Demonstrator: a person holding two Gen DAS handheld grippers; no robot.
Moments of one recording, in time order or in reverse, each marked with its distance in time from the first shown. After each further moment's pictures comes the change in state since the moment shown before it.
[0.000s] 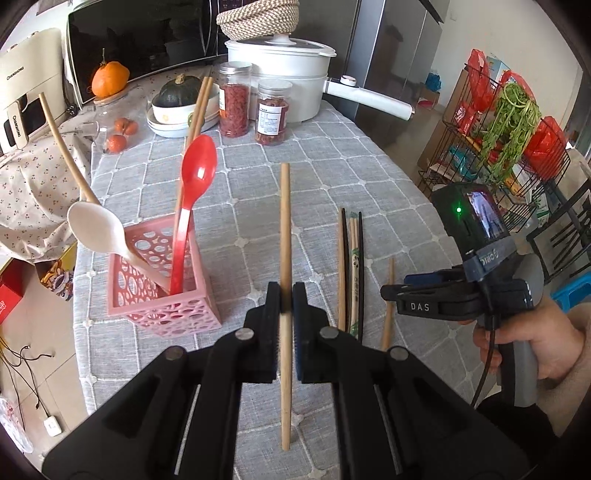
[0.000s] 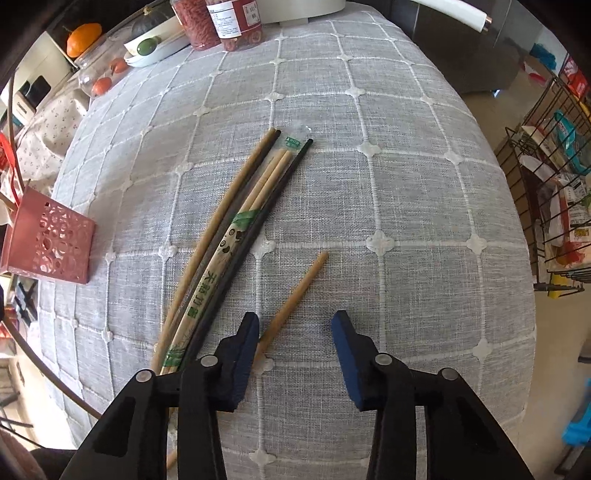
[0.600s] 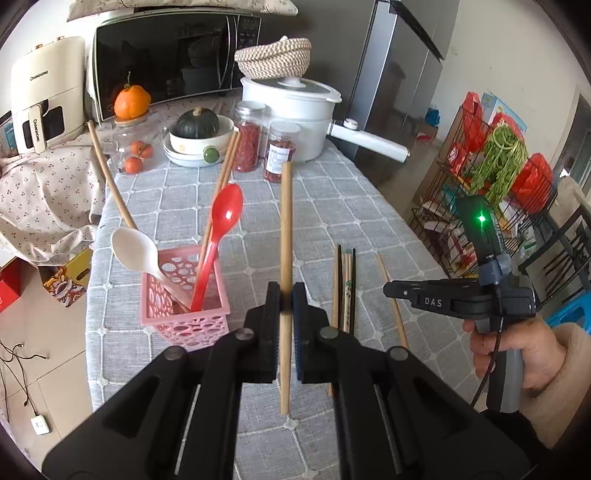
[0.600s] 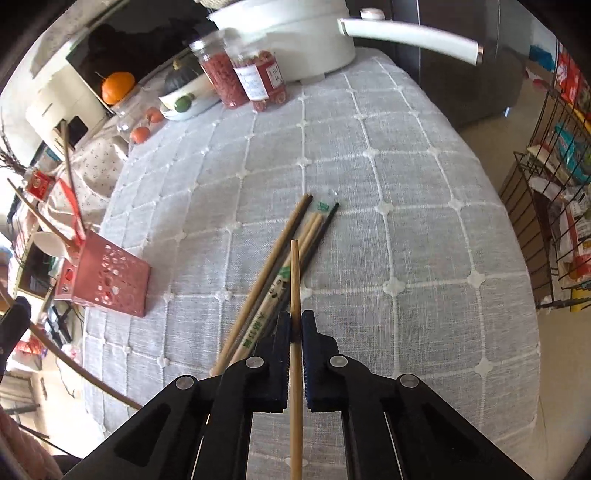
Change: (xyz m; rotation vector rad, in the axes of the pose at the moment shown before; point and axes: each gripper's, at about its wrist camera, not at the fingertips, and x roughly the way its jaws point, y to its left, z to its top) left arm -0.044 0.016 0.003 -0.063 -0.142 -0.026; right arm -0.052 -0.005 0.000 0.017 -0.199 0.163
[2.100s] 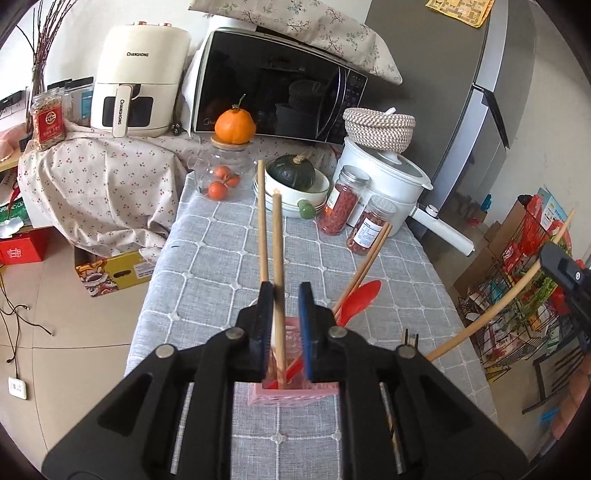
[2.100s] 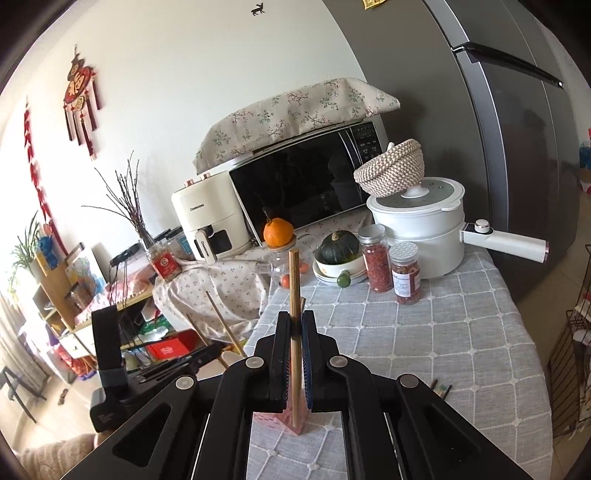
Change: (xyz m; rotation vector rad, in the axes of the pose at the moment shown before) left arm -0.006 0.085 0.014 -0.254 -0.197 0.141; right arm -0.147 0.105 0.013 -0.185 -0.582 0.331
